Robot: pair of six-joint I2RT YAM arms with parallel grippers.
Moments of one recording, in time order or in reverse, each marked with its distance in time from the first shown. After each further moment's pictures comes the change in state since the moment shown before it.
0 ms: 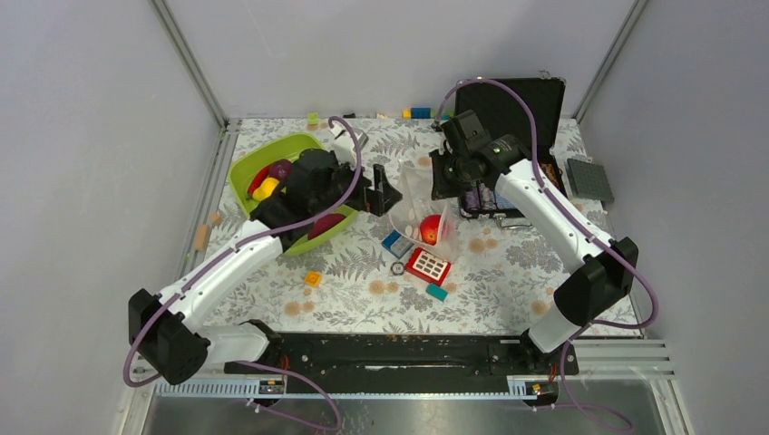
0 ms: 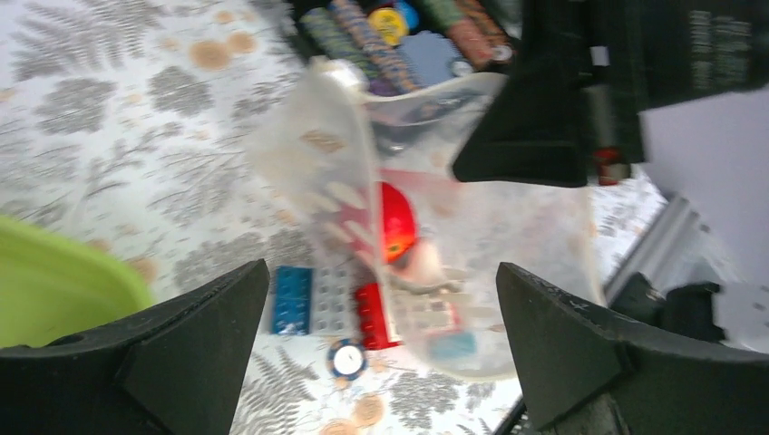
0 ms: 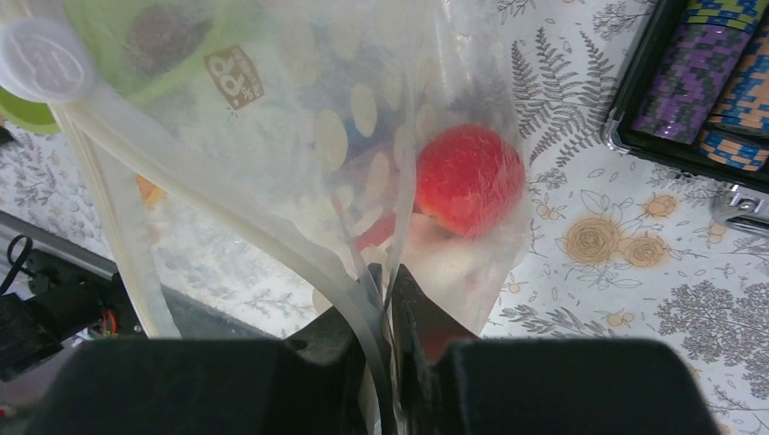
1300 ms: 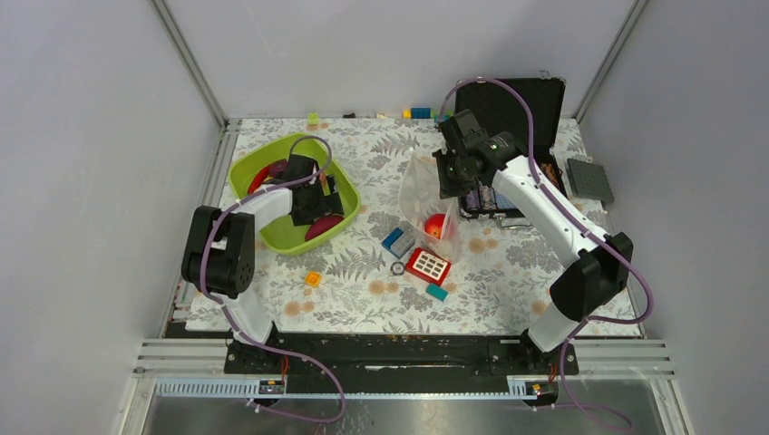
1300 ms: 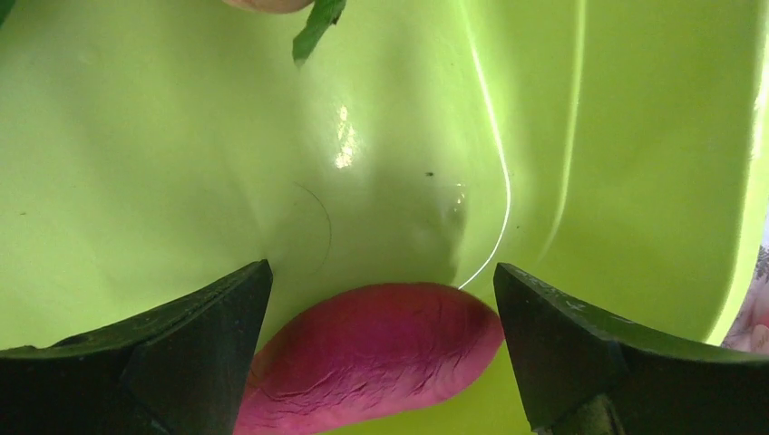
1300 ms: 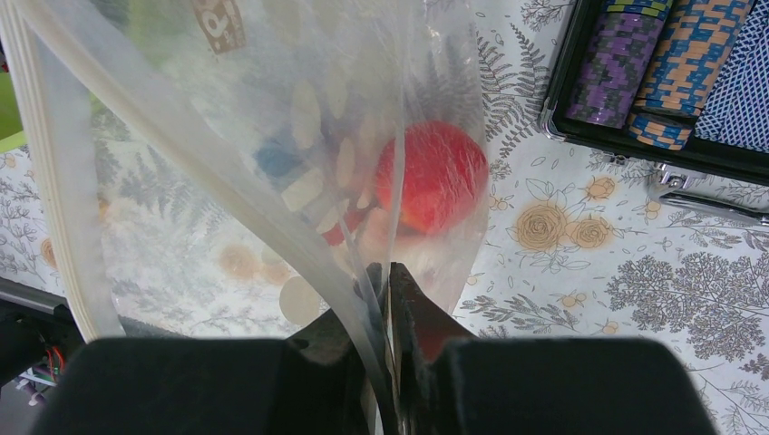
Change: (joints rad) left arm 0.435 0.521 -0.041 -0.153 -0.157 -0.137; right arm -0.006 0.034 0.023 -0.048 0.119 -0.014
